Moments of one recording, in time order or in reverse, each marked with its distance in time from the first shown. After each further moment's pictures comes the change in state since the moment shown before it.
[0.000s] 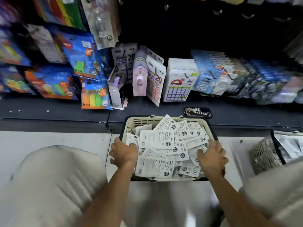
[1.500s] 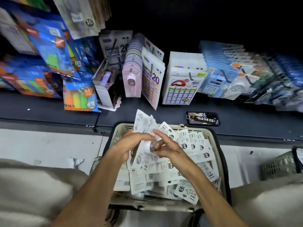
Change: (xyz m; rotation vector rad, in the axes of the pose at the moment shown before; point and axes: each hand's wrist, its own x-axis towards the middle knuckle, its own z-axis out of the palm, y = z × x) left_hand 0.053 0.096 0.032 -0.357 -0.743 0.066; right_hand 0.051 -0.107 0.008 0.859 -0.975 -0.303
